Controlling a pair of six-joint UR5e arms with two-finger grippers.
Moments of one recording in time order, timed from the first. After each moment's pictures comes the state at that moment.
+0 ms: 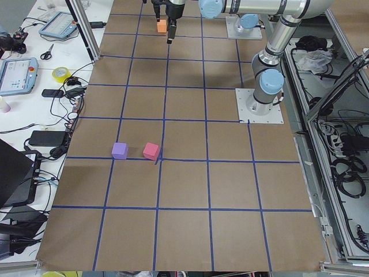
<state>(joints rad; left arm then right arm) -1.56 -1.50 -1.63 -1.36 1.59 -0.05 1.44 -1.12 1.66 -2.13 -1.60 -0.22</state>
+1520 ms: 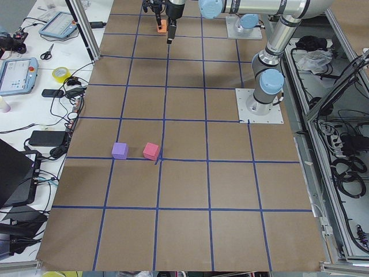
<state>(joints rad) -1.56 -1.50 -1.63 -1.35 1.59 -0.05 1.44 -1.04 1.66 -2.14 -1.55 -0.29</state>
